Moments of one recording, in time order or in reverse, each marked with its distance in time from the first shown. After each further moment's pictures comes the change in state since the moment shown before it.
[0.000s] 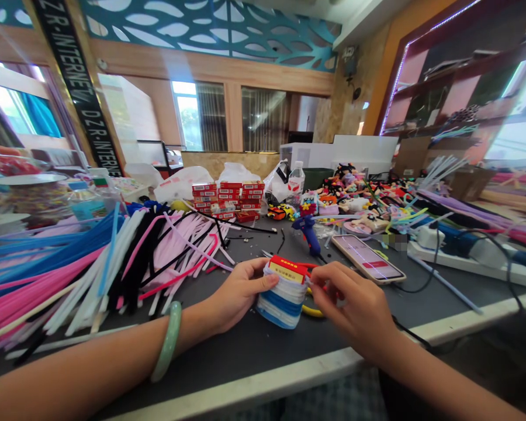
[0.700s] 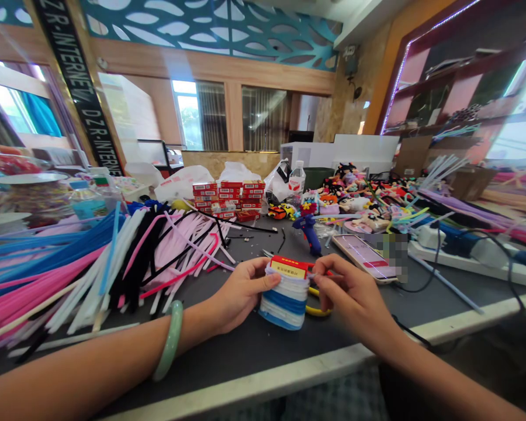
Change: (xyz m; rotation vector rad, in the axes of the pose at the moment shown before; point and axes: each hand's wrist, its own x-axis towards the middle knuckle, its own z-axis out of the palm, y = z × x) left_hand 0.000 0.000 0.004 -0.046 0.049 -0.013; right_hand 0.005 -0.002 0.002 0.580 -0.162 0.669
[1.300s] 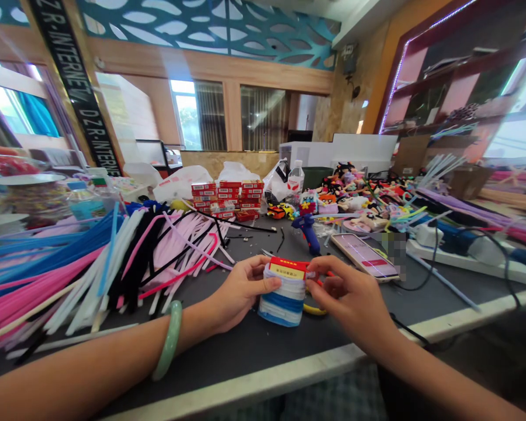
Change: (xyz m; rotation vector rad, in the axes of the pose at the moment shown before) left_hand 0.002 -0.002 -0.006 0.049 -0.025 0.042; right_hand -0.002 0.003 0.002 -0.172 0.107 -0.257
